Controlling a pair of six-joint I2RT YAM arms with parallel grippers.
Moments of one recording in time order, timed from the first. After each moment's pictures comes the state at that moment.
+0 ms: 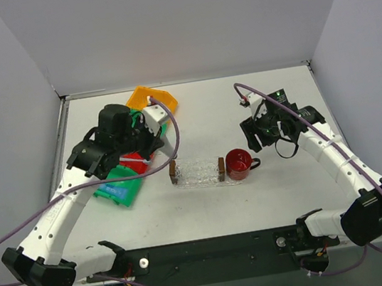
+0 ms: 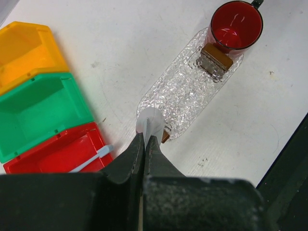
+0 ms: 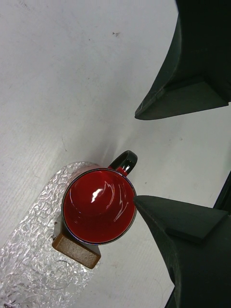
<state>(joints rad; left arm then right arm) -0.53 1.20 1.35 -0.75 0.30 0.27 0.30 1.26 1.13 -0.81 -0.12 -0.19</state>
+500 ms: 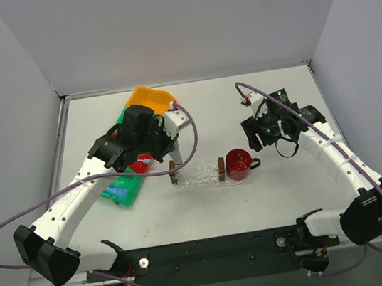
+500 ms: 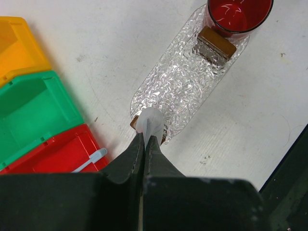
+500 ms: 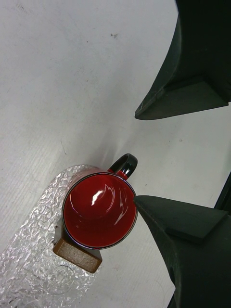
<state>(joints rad) -0.66 1.32 1.36 -0.75 0.19 0.30 0.29 1.27 1.13 -0.81 -0.12 -0.19</state>
